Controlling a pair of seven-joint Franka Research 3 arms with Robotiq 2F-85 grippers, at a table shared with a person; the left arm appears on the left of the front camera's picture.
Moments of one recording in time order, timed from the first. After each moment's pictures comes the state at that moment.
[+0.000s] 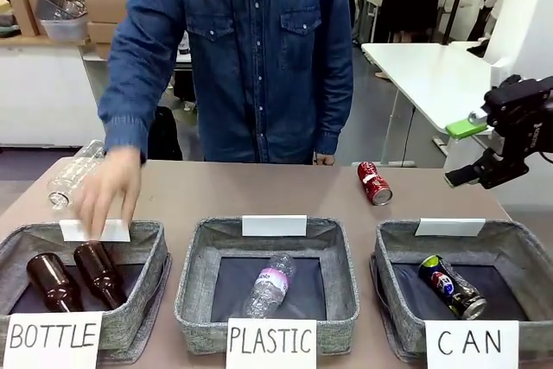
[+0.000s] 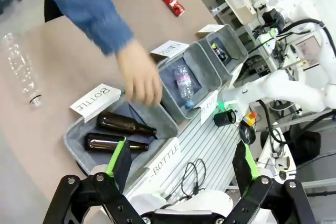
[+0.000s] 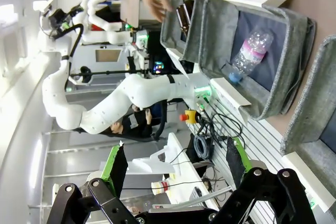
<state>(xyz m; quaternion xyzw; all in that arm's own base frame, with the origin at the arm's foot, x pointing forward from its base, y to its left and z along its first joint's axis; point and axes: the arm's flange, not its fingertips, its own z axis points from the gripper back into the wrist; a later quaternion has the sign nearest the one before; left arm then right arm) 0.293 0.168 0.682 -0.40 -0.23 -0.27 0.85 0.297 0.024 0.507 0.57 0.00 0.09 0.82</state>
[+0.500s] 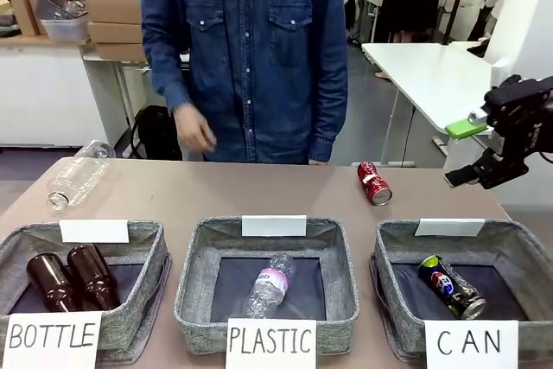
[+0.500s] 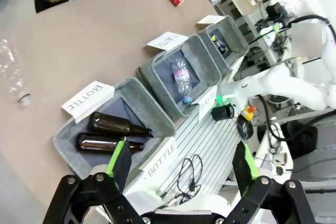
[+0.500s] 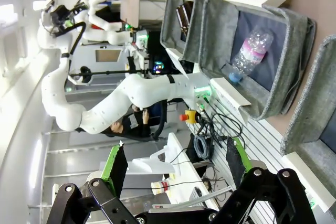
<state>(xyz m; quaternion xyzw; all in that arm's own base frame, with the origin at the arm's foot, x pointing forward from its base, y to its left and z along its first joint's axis) 0.311 0.128 0.664 -0.40 -0.19 -0.27 0.86 0.297 0.024 0.507 0.57 0.00 0.09 0.82</state>
